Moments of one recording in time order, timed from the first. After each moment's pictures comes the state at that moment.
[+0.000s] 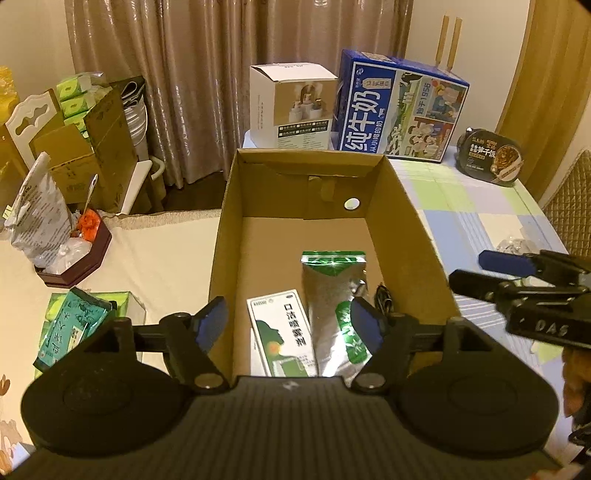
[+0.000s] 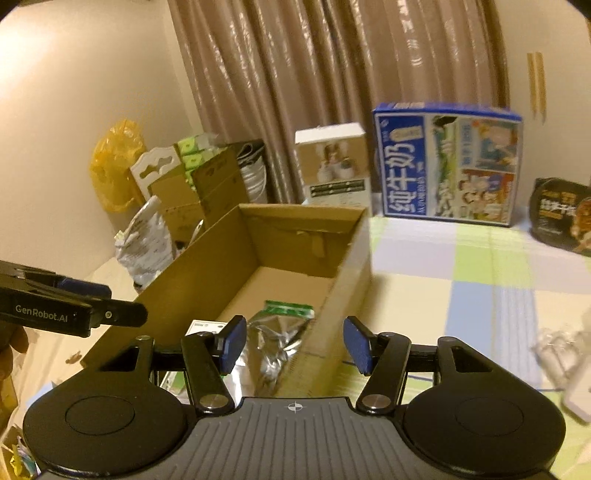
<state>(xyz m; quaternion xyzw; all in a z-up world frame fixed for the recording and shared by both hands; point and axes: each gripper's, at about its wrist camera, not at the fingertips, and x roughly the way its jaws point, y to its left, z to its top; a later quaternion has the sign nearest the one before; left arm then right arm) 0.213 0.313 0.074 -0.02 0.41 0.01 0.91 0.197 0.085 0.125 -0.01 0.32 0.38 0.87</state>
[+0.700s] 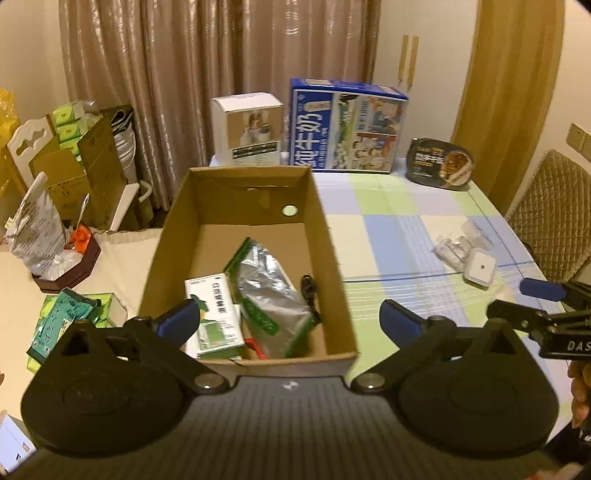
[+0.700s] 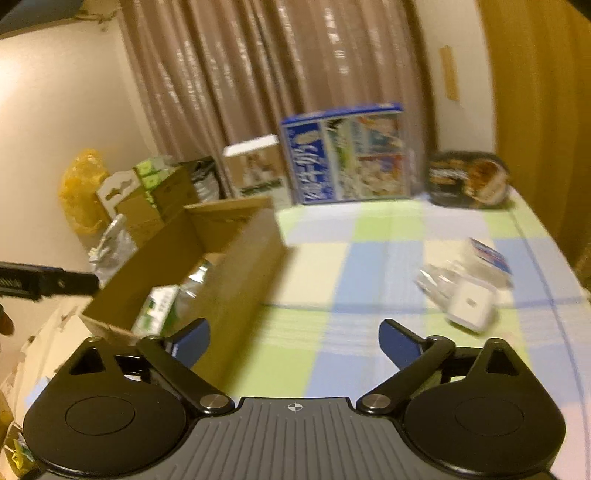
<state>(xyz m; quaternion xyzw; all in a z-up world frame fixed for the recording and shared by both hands) 0.129 0.219 0.107 -0.01 0.37 -0.01 0.93 0.125 -0.080 0.133 0.03 0.33 0.30 0.90</state>
